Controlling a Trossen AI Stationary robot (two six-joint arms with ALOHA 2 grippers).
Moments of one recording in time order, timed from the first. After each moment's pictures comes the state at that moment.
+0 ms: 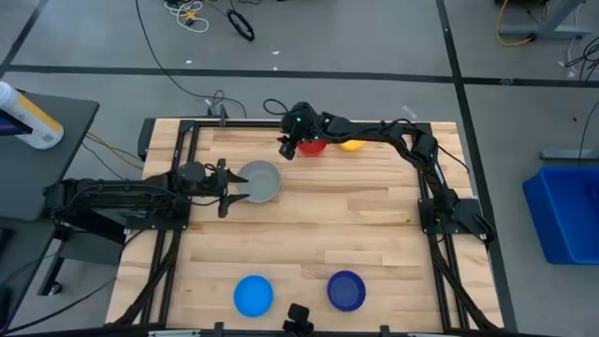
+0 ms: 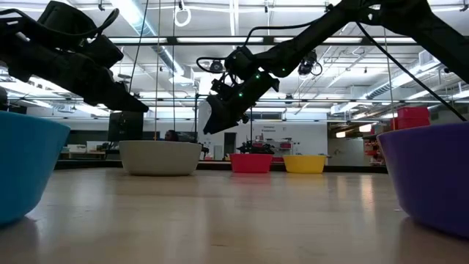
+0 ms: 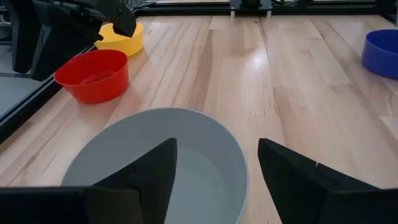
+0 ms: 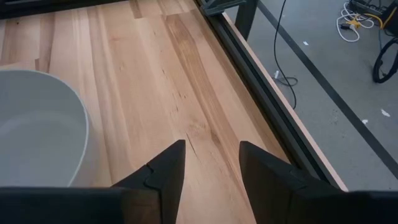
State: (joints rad) left arm 0.25 0.64 0.14 0.16 0.06 0.09; right arm -0.45 2.18 1.67 -0.14 -0.06 -0.10
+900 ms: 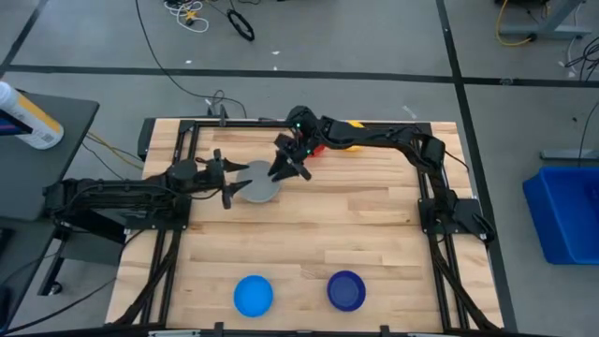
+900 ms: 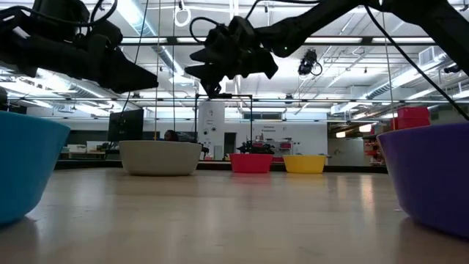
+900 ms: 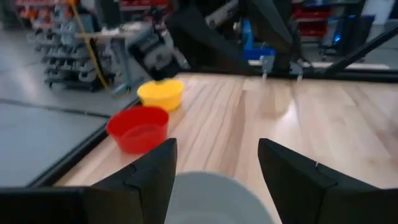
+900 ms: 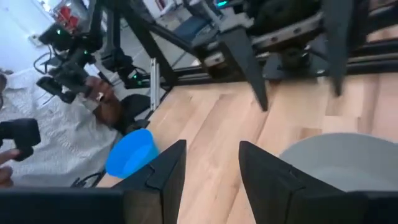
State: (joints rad) left arm 0.25 0.64 0.14 0.40 -0.06 0.05; right arm -0.36 2.09 1.66 -0.13 -1.00 -0.02
